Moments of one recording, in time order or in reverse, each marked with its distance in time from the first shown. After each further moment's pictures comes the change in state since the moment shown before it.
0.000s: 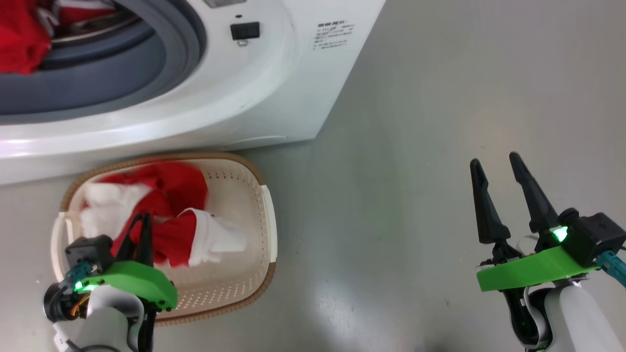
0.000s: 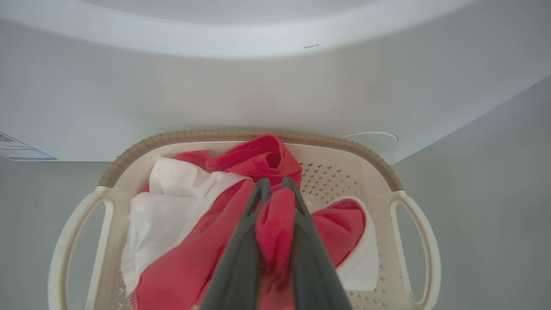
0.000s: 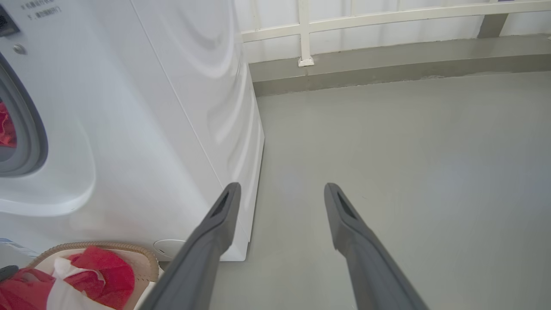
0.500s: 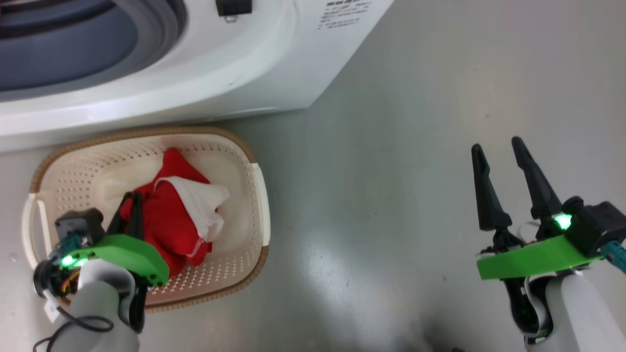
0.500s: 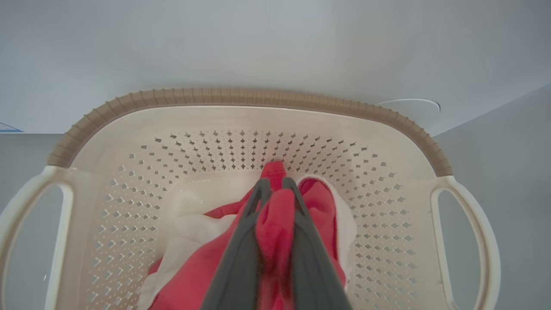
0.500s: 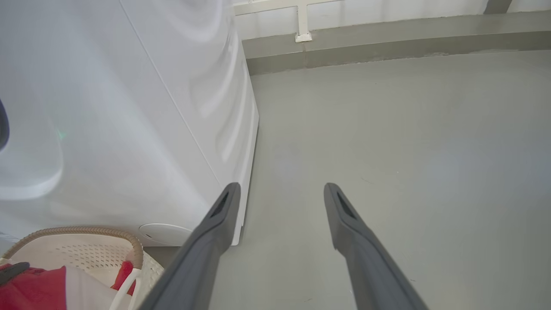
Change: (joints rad) left arm -0.127 0.021 -0.003 0.125 -0.001 0.000 0.000; right arm -0.035 0.000 0.002 -0.019 0.000 0.000 0.000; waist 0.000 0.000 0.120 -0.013
